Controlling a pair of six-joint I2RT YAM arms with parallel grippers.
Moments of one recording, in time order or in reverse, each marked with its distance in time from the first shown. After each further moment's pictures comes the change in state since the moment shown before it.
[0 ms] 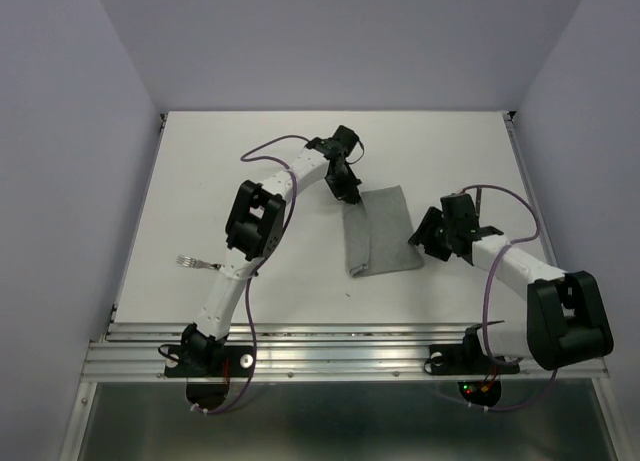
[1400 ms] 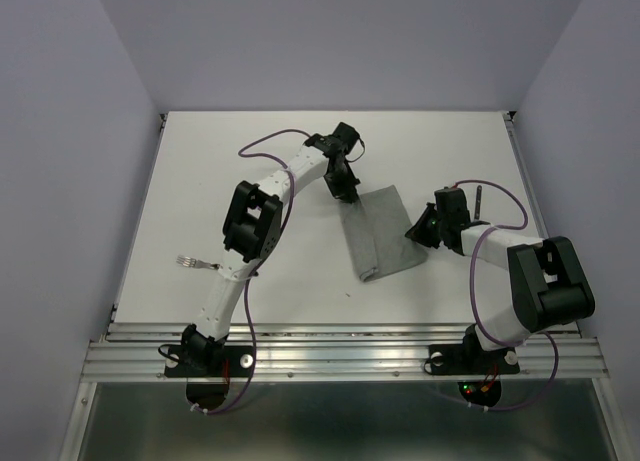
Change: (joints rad) left arm -0.007 -0.046 0.000 -0.060 -0.034 0.059; right arm -0.007 0.183 0.027 0.210 -0.032 0.019
